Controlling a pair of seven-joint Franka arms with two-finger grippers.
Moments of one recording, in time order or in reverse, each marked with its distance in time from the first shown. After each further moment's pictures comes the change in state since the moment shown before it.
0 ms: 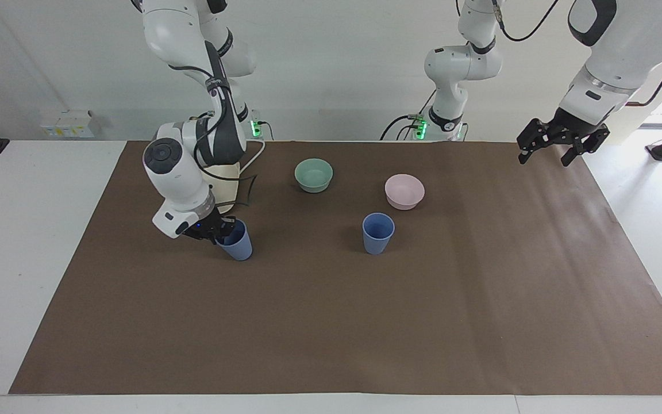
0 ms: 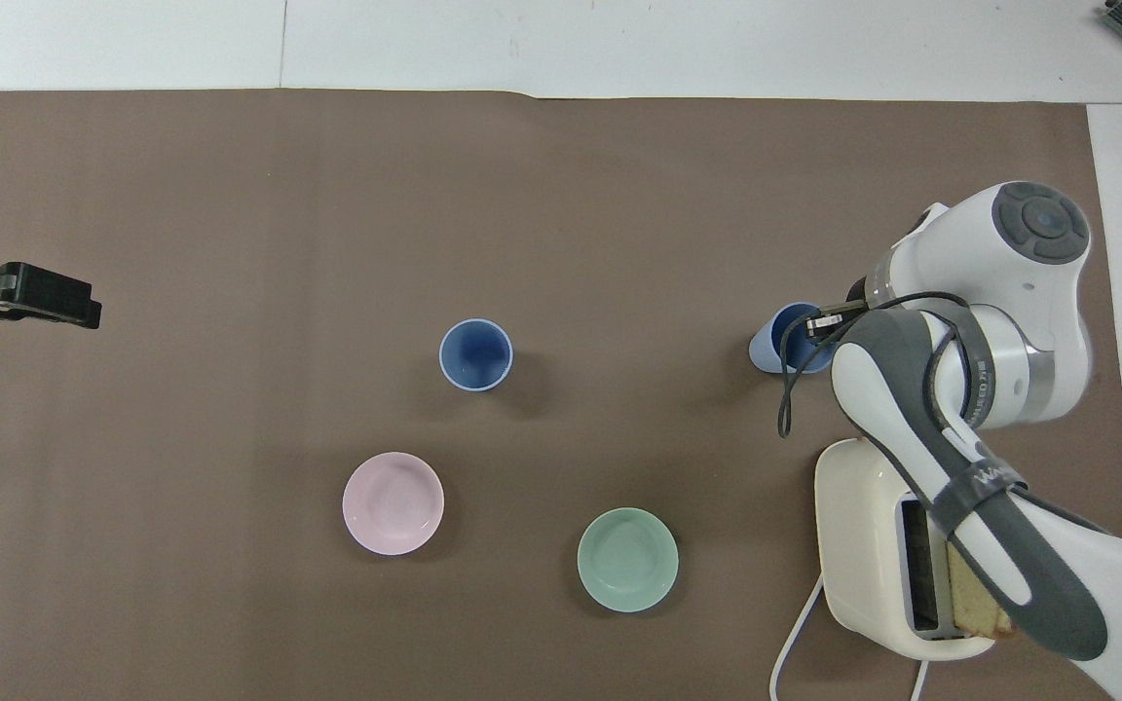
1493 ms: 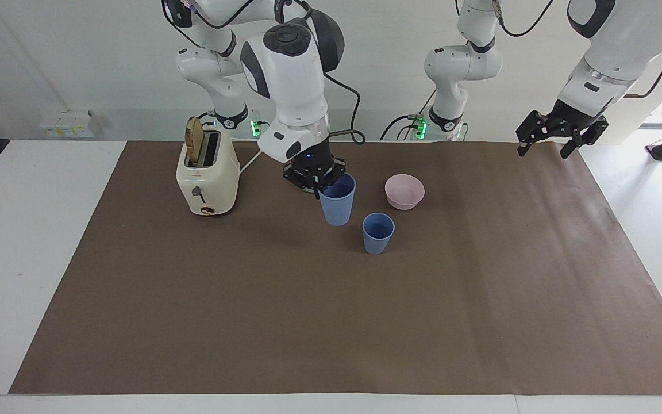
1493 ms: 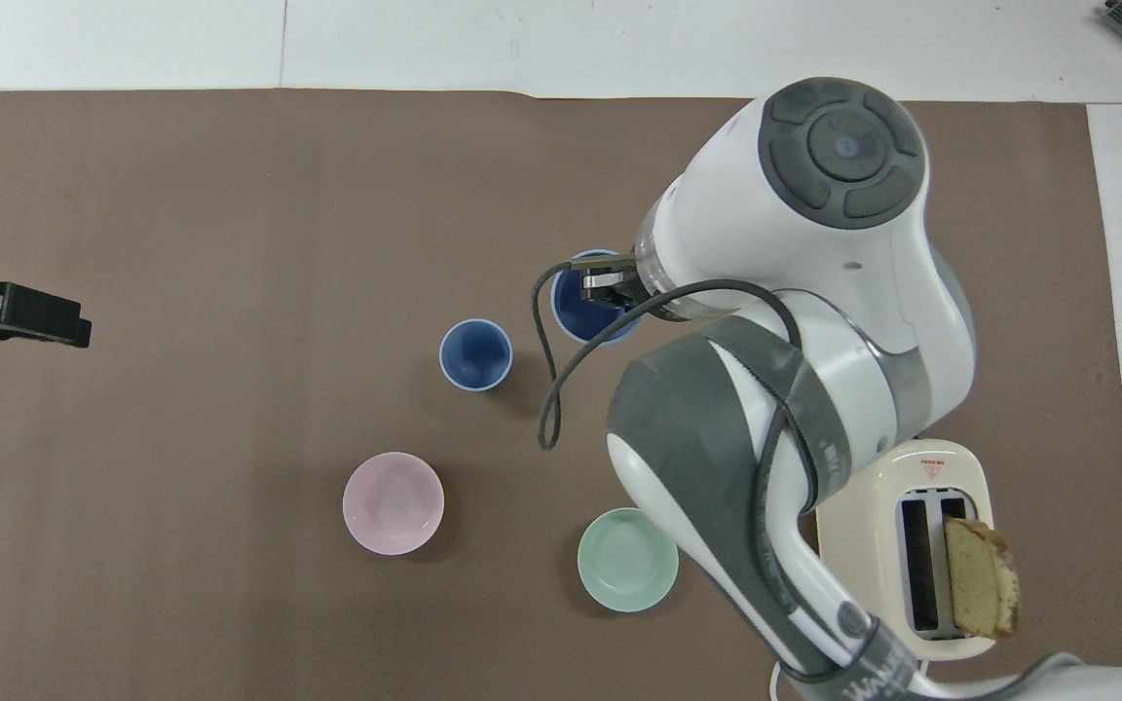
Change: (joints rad) left arm 0.003 -0.036 -0.002 -0.026 0.000 -0.021 0.001; right arm 0.326 0.067 0.116 0.565 -0.004 -0.326 0.533
